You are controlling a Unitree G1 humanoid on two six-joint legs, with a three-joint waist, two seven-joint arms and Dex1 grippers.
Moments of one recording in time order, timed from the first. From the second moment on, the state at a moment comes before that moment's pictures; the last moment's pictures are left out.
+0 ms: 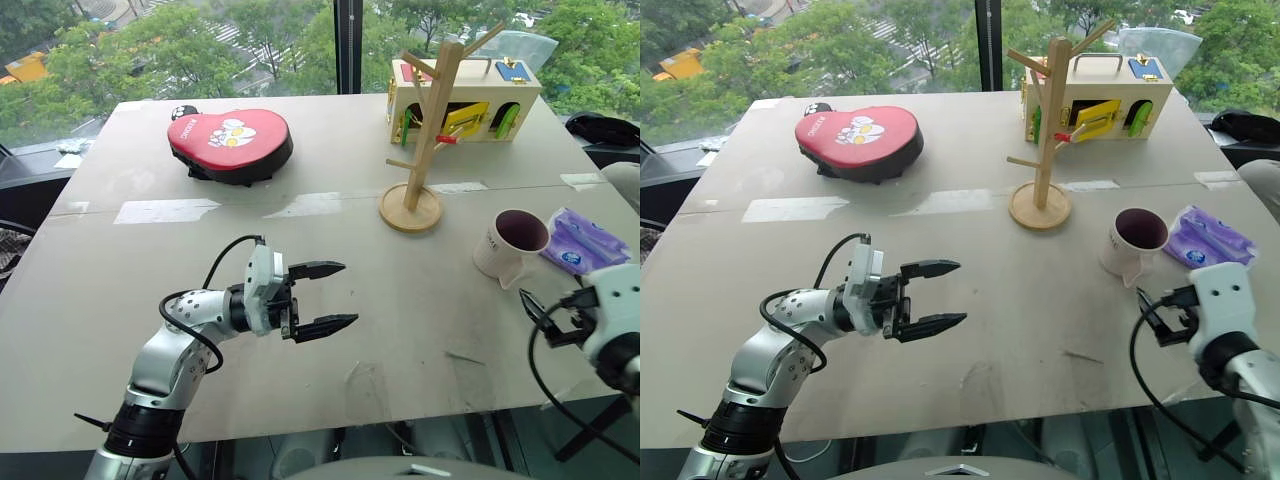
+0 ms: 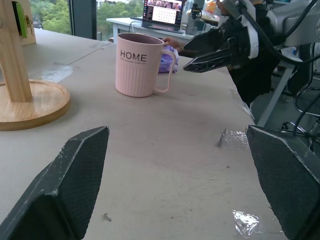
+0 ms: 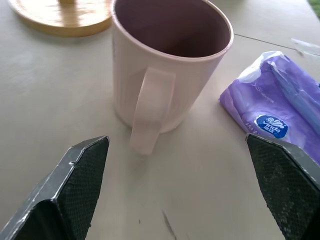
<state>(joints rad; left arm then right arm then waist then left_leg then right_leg) -0.10 0.56 -0.03 -0.29 -0.59 0.28 -1.15 0.23 -0.33 -0.37 -0.91 0.14 0.96 0.35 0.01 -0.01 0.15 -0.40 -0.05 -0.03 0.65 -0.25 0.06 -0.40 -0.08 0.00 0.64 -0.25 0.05</state>
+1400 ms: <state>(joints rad) -0.02 0.45 0.09 -0.32 -0.62 0.14 -1.00 -0.31 -0.65 -0.23 -0.29 0.22 0.43 0.56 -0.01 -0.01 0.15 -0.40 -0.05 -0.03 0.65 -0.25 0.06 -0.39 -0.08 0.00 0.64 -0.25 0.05</state>
